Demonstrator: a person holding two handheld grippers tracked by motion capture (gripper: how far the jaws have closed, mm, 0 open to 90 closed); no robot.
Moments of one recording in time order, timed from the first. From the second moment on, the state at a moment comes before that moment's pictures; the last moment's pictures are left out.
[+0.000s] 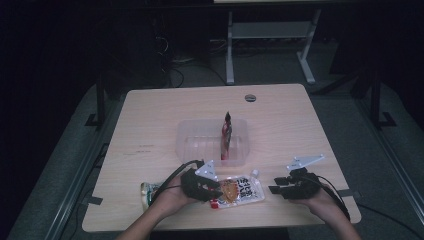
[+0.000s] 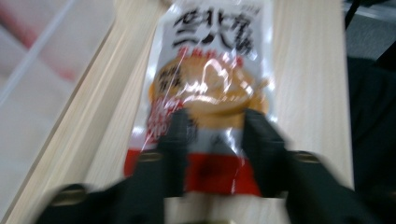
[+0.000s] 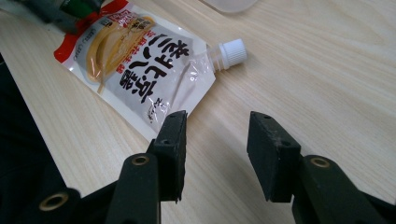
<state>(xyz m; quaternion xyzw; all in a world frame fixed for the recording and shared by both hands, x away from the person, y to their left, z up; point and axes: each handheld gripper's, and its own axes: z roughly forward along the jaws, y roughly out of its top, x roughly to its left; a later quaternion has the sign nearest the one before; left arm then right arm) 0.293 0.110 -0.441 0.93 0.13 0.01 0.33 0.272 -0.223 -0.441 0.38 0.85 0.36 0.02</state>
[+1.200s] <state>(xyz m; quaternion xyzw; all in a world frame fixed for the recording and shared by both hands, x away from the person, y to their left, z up) 0.300 0.118 -0.457 0.93 0.15 -0.01 0.32 0.304 -0.184 -0.473 0.37 0.83 0.39 -0.14</state>
